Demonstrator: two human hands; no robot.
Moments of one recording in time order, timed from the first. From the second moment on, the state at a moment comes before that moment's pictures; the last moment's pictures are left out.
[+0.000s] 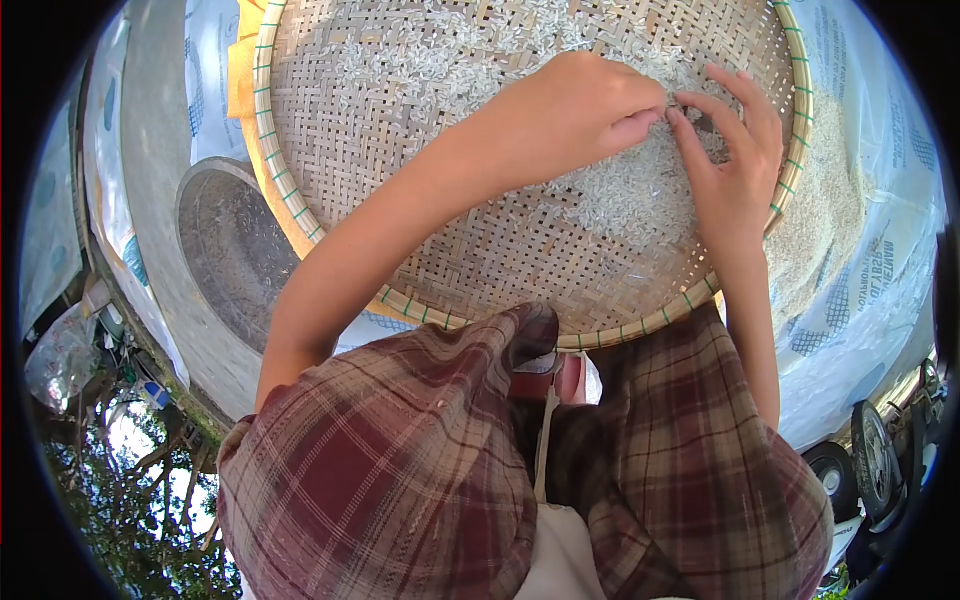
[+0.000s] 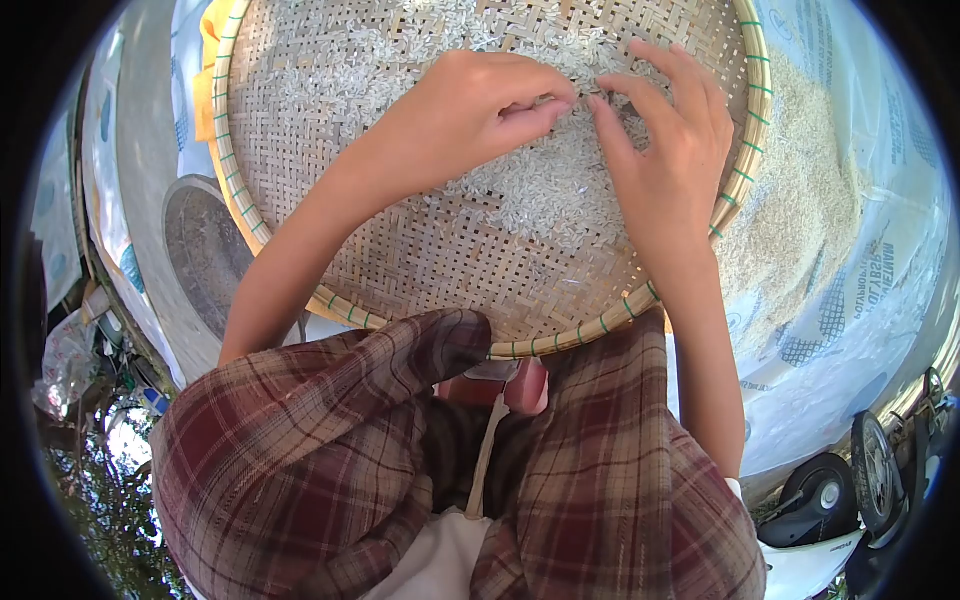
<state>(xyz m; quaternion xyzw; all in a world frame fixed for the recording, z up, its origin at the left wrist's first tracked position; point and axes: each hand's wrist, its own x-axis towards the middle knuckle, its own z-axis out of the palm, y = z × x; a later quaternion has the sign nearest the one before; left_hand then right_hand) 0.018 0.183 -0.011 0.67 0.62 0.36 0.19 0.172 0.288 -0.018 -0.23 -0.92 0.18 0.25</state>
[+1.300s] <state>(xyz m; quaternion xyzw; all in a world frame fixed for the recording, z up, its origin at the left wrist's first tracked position) 0.027 0.167 -0.013 0.61 0.71 0.33 0.12 0.172 0.288 -0.009 -0.28 -0.86 0.34 0.26</state>
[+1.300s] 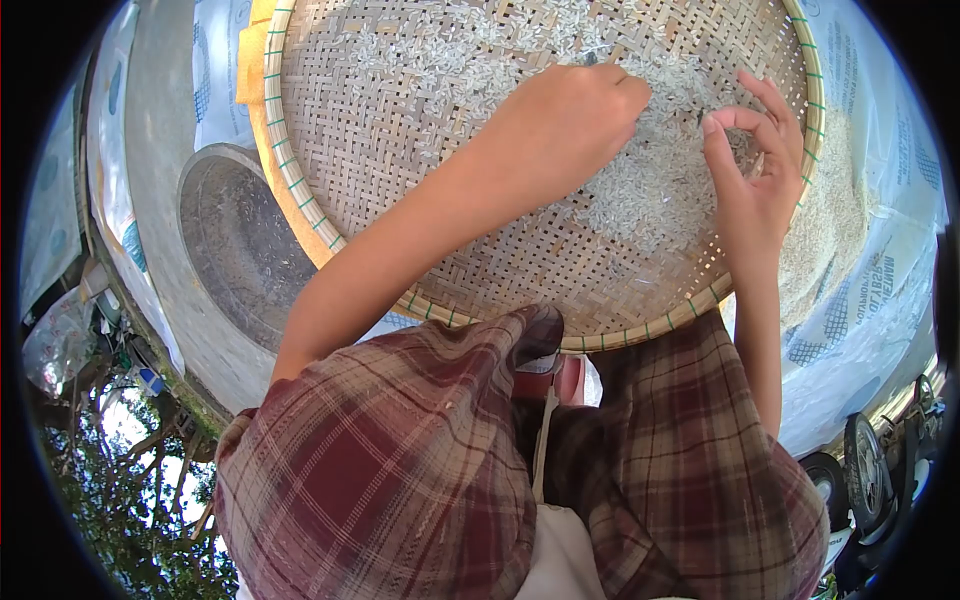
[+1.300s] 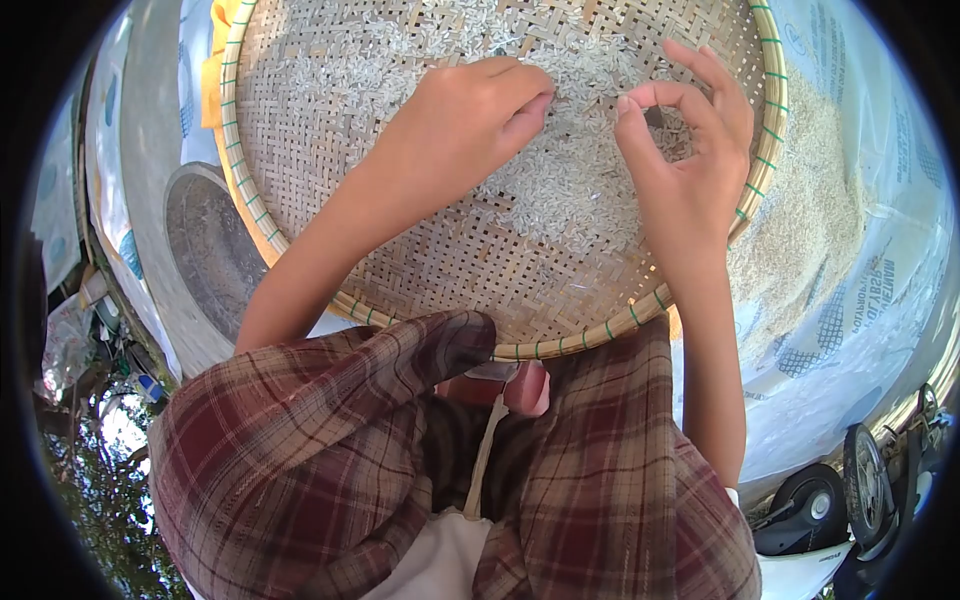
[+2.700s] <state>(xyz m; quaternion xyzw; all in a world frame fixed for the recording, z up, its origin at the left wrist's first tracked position) 0.022 0.165 -0.014 0.60 0.73 0.32 0.08 0.171 0.283 0.003 -0.28 -0.84 0.38 0.27</state>
